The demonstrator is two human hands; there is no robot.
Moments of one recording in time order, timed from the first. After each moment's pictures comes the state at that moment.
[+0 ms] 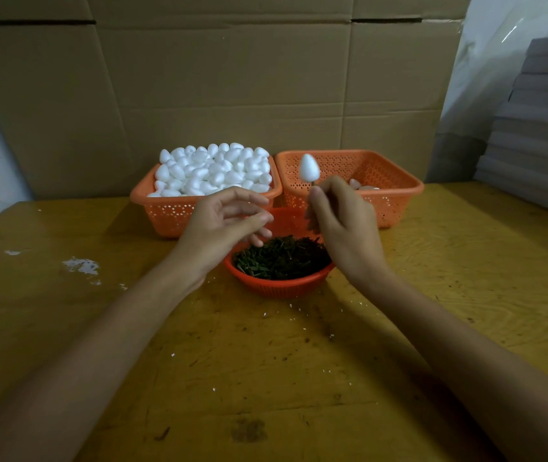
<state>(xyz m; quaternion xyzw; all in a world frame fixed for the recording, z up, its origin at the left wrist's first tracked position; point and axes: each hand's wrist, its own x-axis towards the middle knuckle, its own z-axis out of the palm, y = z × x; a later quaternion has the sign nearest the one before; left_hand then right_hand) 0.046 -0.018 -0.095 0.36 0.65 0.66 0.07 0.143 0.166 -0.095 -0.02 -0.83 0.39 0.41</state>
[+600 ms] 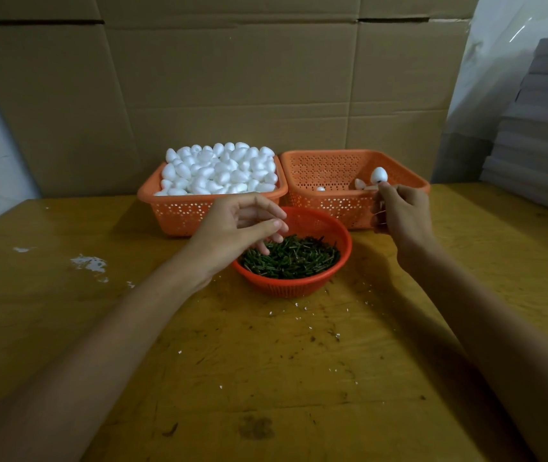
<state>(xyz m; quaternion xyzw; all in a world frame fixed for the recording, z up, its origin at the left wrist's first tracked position) 0.047 -0.019 -0.094 0.41 0.68 0.60 0.08 0.138 0.242 -0.097 -0.19 -0.70 0.58 0.36</state>
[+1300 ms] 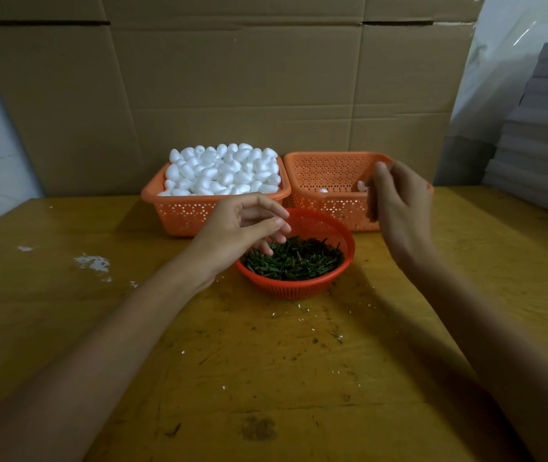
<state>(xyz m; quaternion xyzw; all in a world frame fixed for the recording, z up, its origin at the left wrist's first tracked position) 0.046 -0.020 -0.093 0.41 0.67 0.61 0.09 0.143 0.220 -0.084 -0.07 -0.77 0.45 0.46</state>
